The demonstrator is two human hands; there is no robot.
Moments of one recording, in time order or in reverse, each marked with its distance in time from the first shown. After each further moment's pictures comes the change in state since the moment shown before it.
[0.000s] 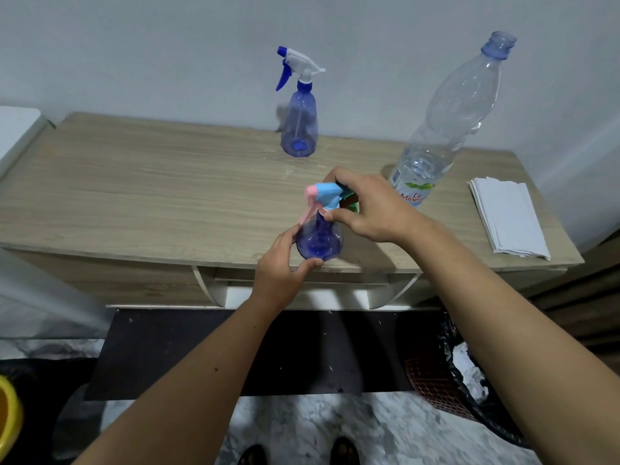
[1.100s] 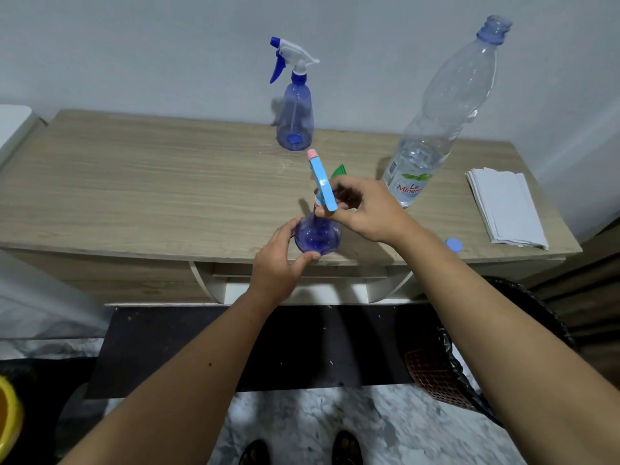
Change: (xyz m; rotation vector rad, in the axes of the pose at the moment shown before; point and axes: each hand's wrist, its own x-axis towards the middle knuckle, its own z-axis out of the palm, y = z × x) left_hand 0.002 -0.001 0.000 0.037 -0.004 0.030; right_hand -0.010 0.018 0.026 0.338 0.090 0.166
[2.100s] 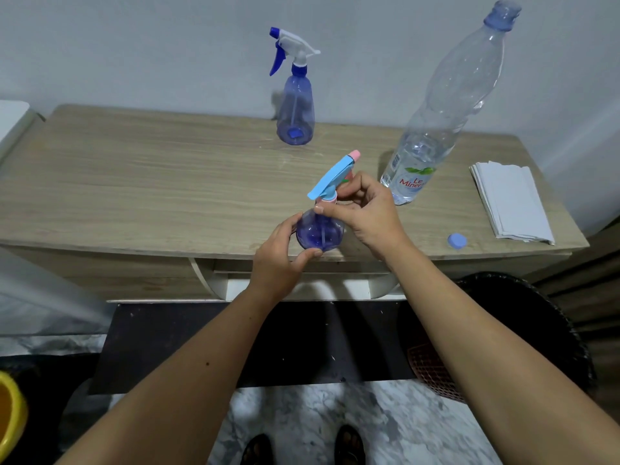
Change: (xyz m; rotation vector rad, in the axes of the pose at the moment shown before) left_hand 0.000 0.000 -0.001 -0.017 -0.004 -0.008; right_hand -0.009 0.023 0.032 0.449 0.317 0.118
